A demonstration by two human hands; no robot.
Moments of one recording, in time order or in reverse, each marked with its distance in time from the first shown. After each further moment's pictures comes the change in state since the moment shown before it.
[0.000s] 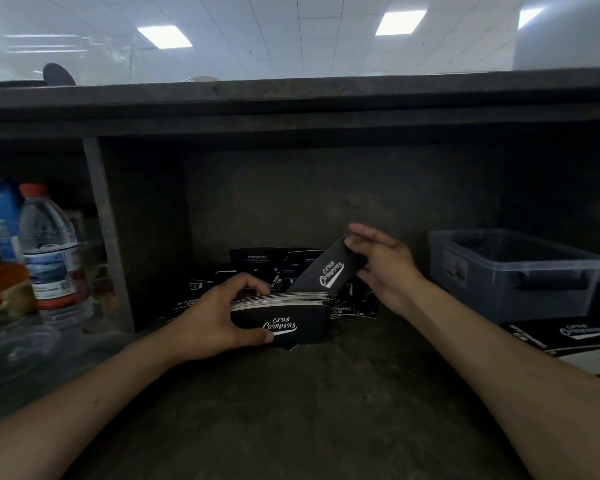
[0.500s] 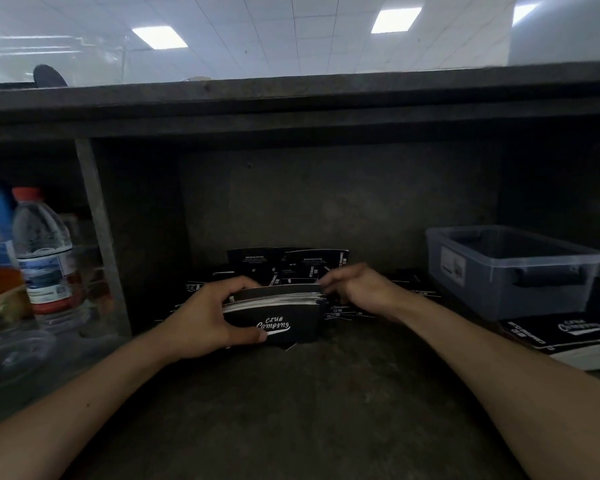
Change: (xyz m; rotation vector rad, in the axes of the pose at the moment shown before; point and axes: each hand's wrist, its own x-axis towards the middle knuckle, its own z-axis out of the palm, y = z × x) left_hand 0.000 0.003 -0.007 -0.044 -0.044 0.012; right_hand 0.001 0.026 -0.006 -0.896 -0.426 0.006
